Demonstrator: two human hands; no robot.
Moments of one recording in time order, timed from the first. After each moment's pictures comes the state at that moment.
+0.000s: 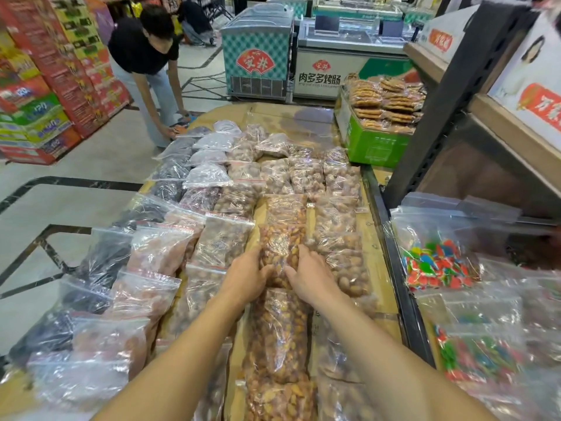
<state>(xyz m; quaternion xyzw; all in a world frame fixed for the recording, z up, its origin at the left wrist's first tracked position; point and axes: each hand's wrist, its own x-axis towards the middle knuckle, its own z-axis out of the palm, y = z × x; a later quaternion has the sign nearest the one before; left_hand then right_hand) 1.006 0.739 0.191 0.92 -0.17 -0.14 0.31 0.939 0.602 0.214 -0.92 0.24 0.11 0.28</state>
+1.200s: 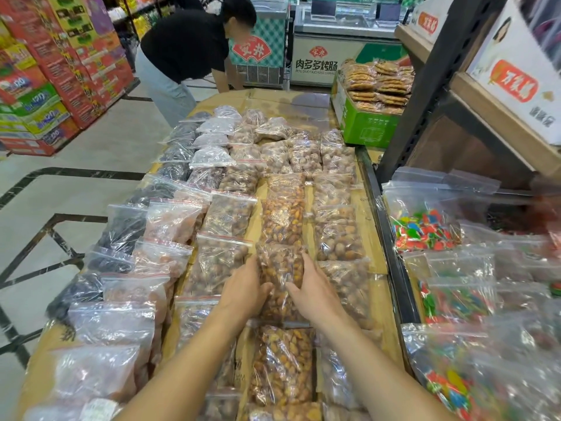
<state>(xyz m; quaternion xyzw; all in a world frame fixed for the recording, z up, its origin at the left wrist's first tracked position) 0.913 0.786 0.196 0.94 -0.16 -0.17 0.26 0.835 0.650 0.213 -0.88 0.27 0.09 0.38</state>
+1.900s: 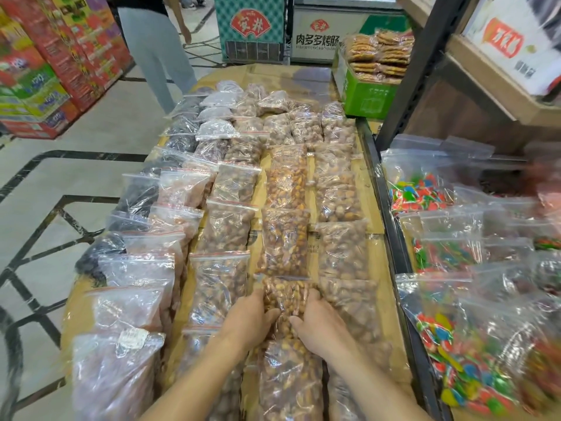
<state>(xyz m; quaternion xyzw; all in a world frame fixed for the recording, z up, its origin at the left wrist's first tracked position) 0.799 0.846 0.172 0.93 -0.17 -0.27 0.18 0.720 0.708 0.200 -0.87 0.30 0.22 0.31</state>
